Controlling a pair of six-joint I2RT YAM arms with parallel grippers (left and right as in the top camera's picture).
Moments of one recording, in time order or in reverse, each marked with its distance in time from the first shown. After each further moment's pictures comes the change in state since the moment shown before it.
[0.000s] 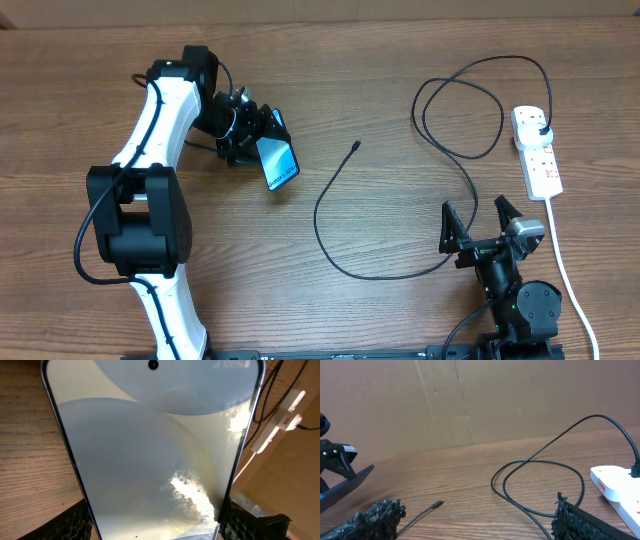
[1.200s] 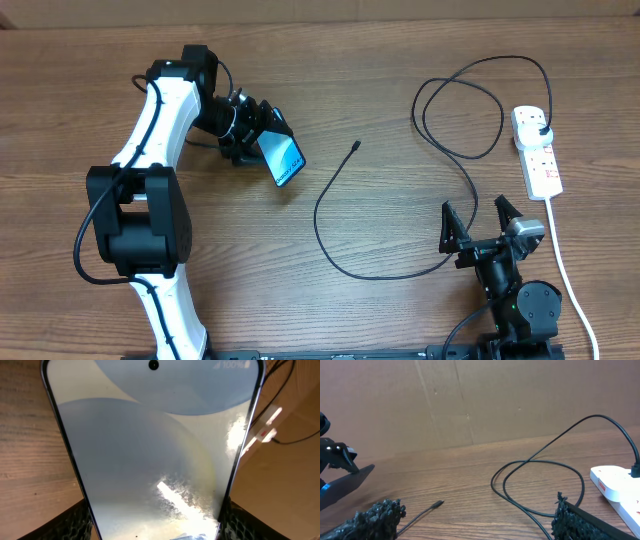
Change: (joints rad) left arm 0.001 0.000 0.000 0.015 0.056 -0.166; right arm 0.000 0.000 0.000 0.000 0.000 0.000
